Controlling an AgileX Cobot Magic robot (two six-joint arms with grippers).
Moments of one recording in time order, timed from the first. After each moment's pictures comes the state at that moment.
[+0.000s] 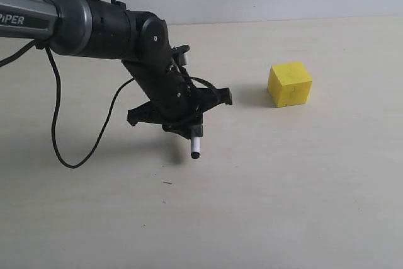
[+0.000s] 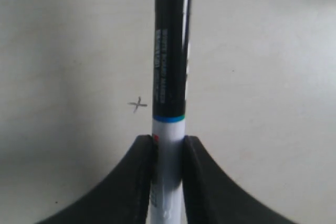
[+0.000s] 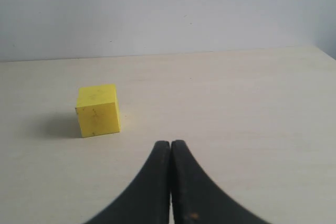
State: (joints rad) left arm -0.68 2.12 -1.40 -0.27 0.67 -0.48; right arm -0.03 0.01 -0.01 0.11 0.31 -0.09
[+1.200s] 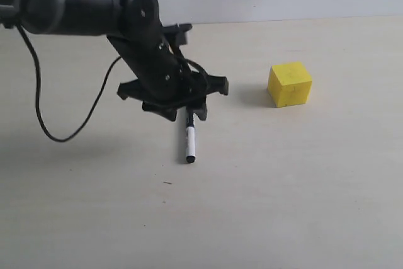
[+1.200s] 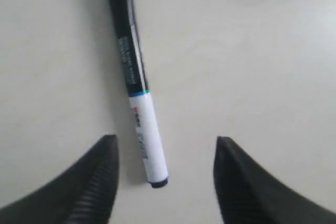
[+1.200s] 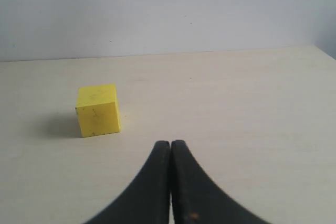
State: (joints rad) left arm -0.68 2.00 -1.41 -0.20 0.74 -0.33; right arm -0.03 0.01 -0.01 0.11 0.31 -0.09
